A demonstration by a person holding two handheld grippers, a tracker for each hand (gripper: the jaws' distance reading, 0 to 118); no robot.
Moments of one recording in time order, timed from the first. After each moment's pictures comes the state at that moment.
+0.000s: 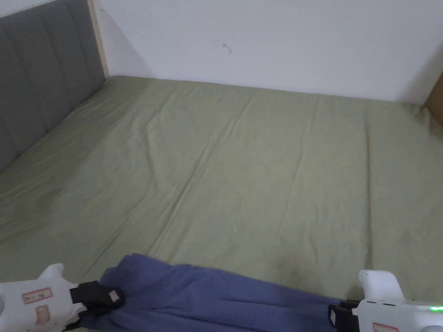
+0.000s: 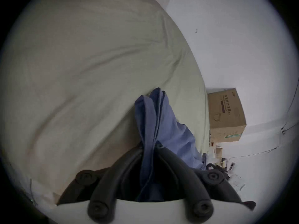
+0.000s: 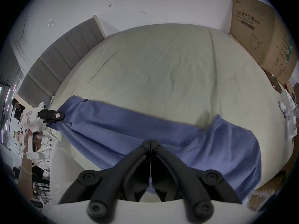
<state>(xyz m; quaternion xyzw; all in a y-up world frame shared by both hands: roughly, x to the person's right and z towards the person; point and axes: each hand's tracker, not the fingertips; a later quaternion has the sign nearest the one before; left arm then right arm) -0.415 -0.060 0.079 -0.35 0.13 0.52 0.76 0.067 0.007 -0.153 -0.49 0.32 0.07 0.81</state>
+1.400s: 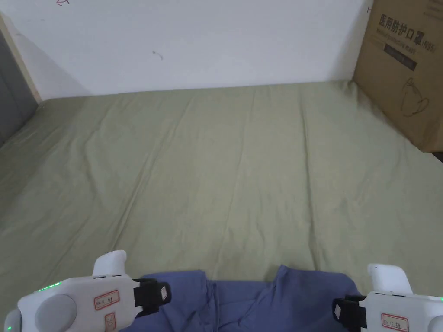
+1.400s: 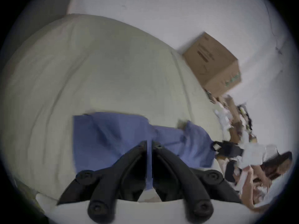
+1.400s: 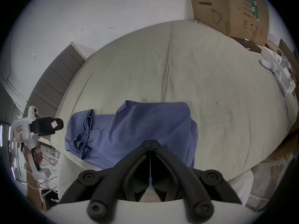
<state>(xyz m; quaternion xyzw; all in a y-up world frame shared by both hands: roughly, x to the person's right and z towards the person) -0.251 0.003 -0.029 -0.43 0.03 0.29 0.86 0.170 0.002 -0.144 -0.50 0.25 -0.04 0.83</state>
